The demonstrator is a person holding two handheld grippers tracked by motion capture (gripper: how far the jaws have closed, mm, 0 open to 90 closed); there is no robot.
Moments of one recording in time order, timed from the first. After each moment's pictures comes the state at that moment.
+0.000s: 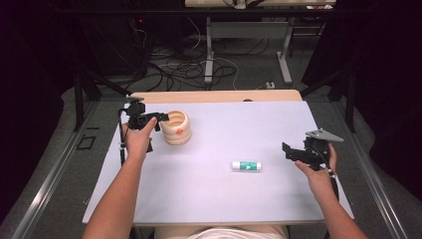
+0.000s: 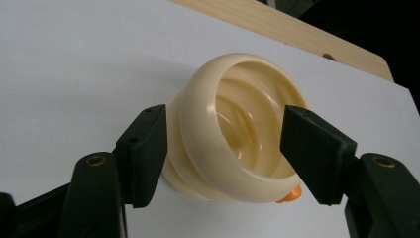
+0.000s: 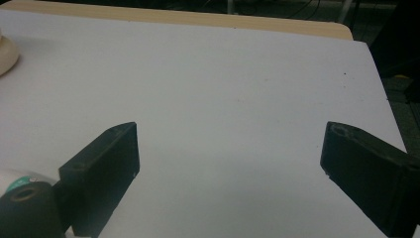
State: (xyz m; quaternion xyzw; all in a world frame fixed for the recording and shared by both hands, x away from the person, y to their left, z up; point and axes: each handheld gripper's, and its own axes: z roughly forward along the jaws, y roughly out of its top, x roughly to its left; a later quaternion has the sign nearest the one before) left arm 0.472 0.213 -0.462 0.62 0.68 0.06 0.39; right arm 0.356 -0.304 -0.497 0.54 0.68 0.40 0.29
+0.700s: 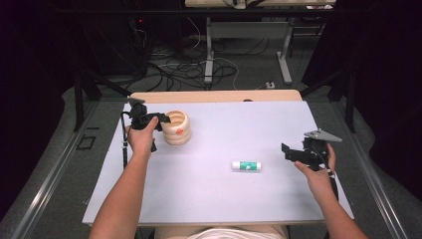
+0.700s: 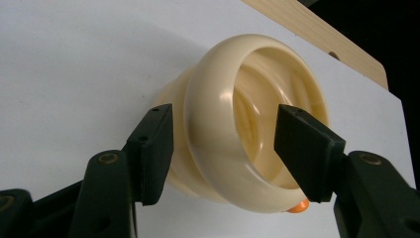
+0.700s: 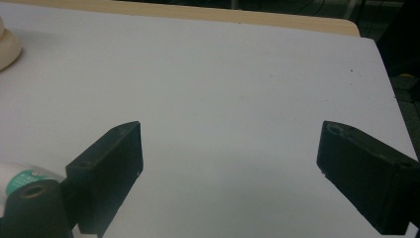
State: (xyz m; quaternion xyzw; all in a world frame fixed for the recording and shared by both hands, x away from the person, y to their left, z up) left arm 0.484 0.214 -0.479 0.59 0.72 -0.01 0.37; right arm 0.357 -0.303 -0.499 0.54 0.68 0.40 0.28
